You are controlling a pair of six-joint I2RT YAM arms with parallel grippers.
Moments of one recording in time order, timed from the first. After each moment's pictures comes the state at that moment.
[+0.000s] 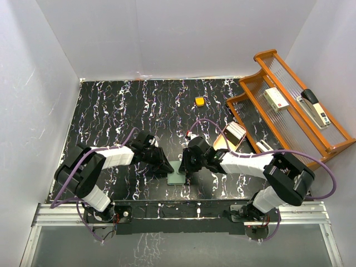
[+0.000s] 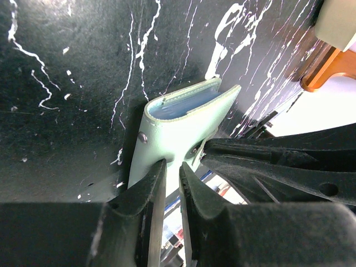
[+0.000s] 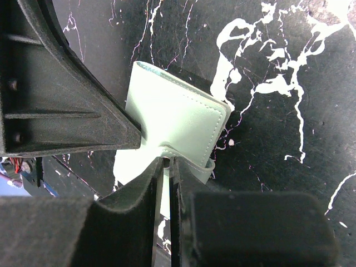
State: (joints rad) left arm -0.58 1.58 0.62 -0.07 0.56 -1.01; right arm 0.87 1.48 0.68 -0.02 -0.15 0.73
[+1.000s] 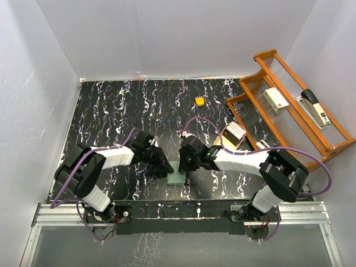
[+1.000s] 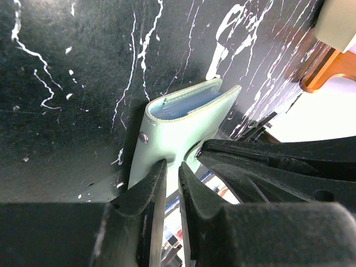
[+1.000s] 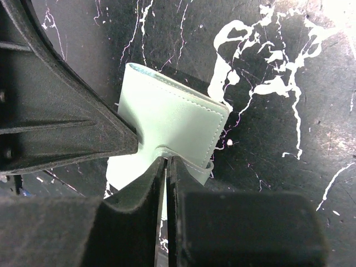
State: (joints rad) left arm -0.59 1.58 0.62 -0.07 0.56 -1.01; right arm 0.91 1.54 0.79 -0.17 -0.07 0.72
